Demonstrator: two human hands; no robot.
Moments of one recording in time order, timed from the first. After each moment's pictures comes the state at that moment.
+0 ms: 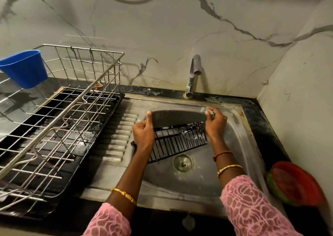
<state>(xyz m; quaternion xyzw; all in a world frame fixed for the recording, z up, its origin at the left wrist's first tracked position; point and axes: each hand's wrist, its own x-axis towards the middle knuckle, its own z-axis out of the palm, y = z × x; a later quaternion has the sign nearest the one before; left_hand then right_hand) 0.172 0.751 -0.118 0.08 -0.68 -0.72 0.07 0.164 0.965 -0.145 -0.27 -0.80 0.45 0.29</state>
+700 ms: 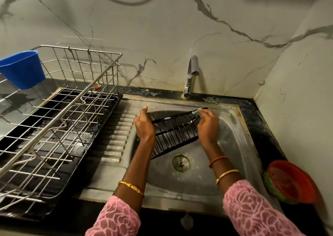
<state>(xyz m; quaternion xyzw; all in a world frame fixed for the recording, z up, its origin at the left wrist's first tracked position) 0.153 0.766 -0.105 0.13 -0.62 -0.77 0.06 0.187 0.939 -0.129 -0.20 -0.89 0.28 0.29</state>
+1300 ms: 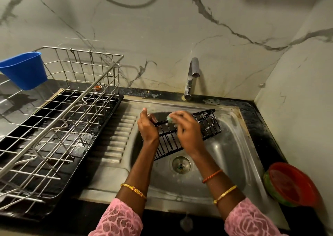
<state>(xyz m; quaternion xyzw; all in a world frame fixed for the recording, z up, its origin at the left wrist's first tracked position) 0.159 0.772 -0.106 0.08 -0.56 -0.82 0.07 0.213 0.877 -0.097 0.06 -0.88 0.36 0.29</state>
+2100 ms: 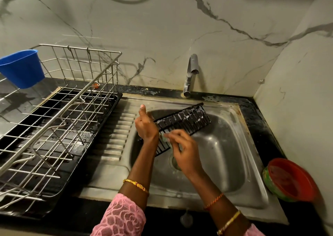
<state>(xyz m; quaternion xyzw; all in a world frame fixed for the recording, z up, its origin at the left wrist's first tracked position) 0.168 0.779 -0.095 0.13 -0.60 -0.78 0.13 0.256 0.856 -0.127 0.05 -0.84 0.46 0.27</state>
